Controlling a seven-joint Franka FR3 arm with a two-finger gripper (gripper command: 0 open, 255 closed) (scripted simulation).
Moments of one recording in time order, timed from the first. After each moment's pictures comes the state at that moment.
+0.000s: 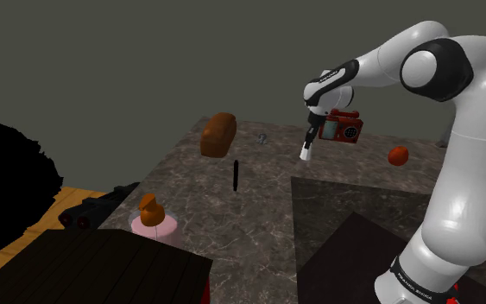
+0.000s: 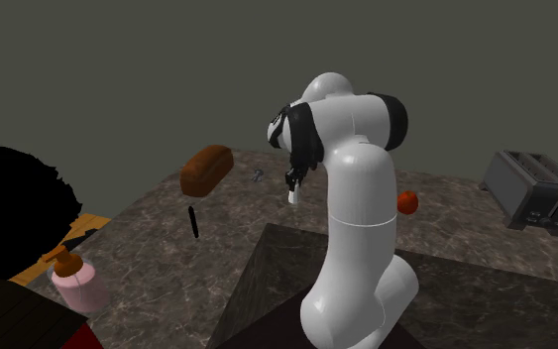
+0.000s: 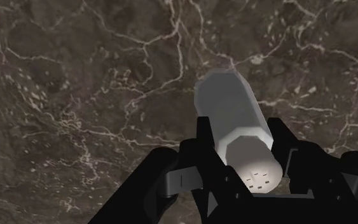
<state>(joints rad) -0.09 0.22 -0.42 -2.00 0.22 2.22 -0.92</state>
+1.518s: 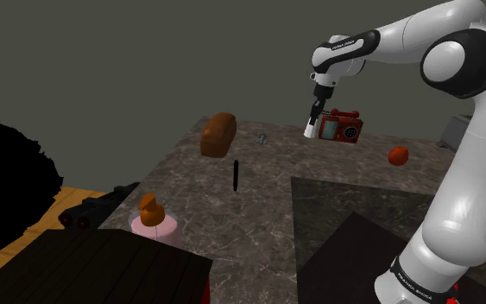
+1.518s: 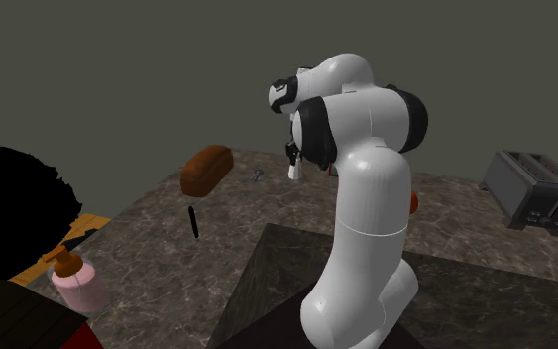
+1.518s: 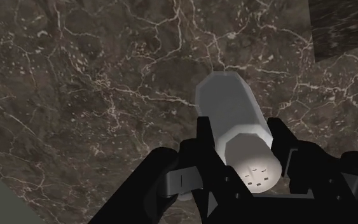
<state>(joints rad) -0.08 0.11 -0.43 -1.81 0.15 1.94 -0.85</state>
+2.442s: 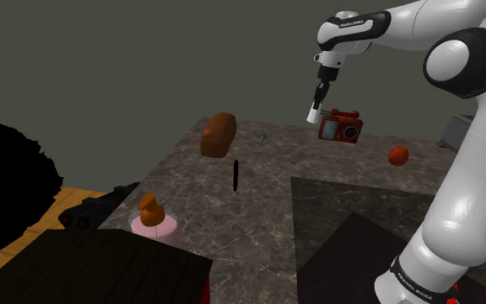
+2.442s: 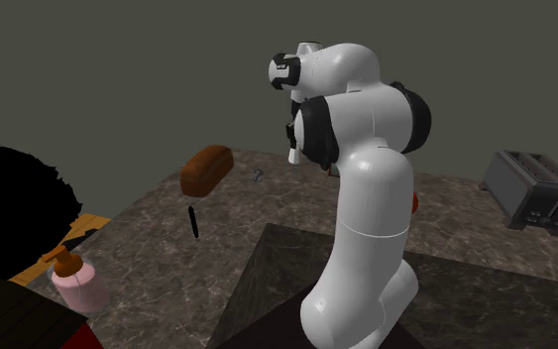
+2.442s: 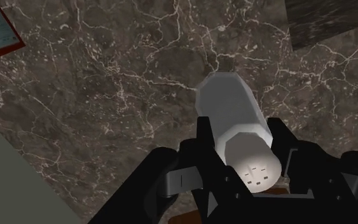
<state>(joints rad) -0.08 0.10 -0.44 -1.64 0.13 1.76 -0.83</state>
